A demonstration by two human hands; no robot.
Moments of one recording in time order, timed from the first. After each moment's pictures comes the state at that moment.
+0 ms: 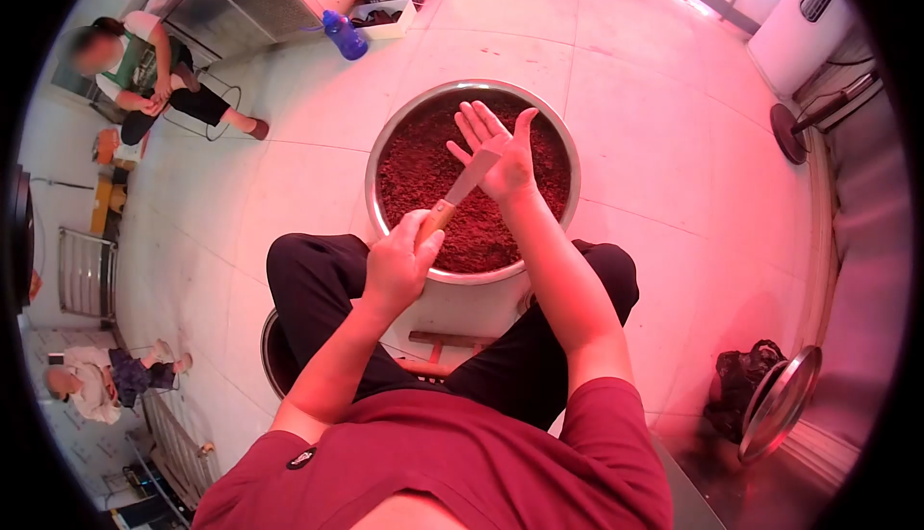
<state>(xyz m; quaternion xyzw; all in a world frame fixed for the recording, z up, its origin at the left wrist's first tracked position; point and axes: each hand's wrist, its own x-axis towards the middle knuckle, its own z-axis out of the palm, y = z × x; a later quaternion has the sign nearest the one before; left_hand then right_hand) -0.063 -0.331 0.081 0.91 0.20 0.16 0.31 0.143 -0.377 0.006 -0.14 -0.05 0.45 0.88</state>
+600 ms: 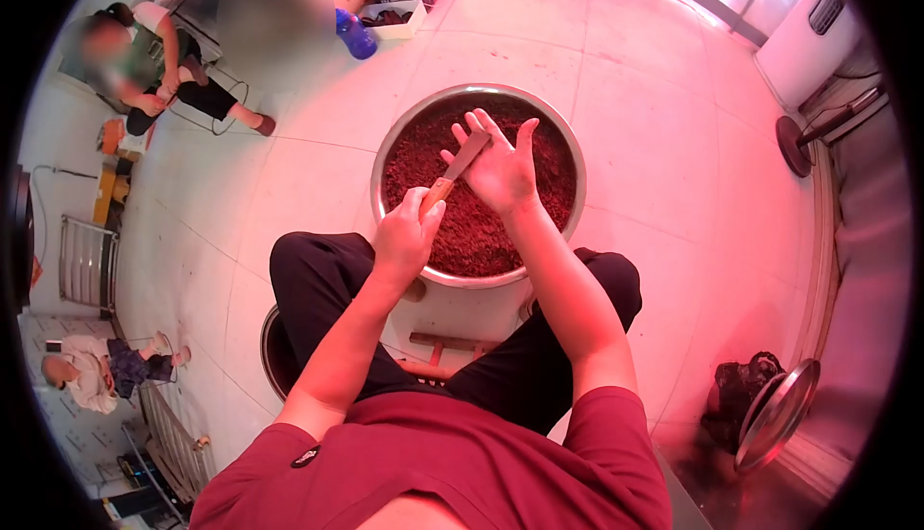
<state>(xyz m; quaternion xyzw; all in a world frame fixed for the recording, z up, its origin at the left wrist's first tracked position) -0.034 -0.310 0.062 0.91 0.26 0.16 0.28 0.134 -0.374 0.003 -0.03 -0.05 0.48 0.88</state>
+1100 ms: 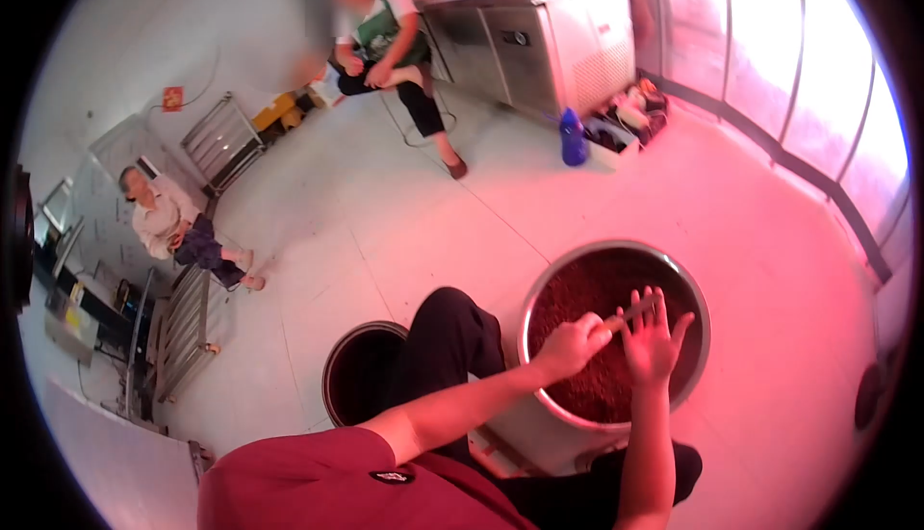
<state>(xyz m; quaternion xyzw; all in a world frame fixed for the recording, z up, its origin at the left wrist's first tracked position) -0.023 -0.286 0.044 0.82 0.31 0.21 0.43 0.128 -0.366 -0.002 -0.01 -0.06 0.52 0.85</state>
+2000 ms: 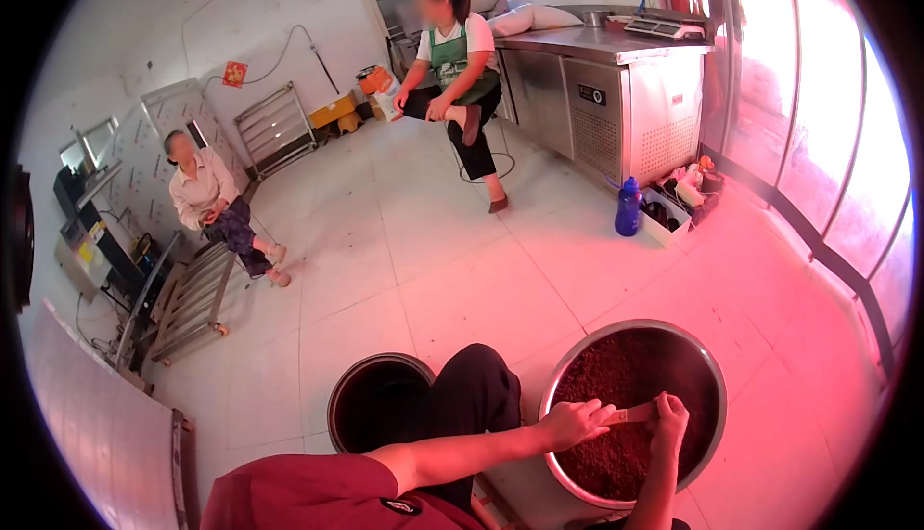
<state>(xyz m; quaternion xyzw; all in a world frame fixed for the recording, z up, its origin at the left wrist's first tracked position) -0.071 -0.250 0.009 0.95 0.16 0.24 0.10 0.144 -0.327 -0.051 -0.61 -0.16 0.38 0.67</state>
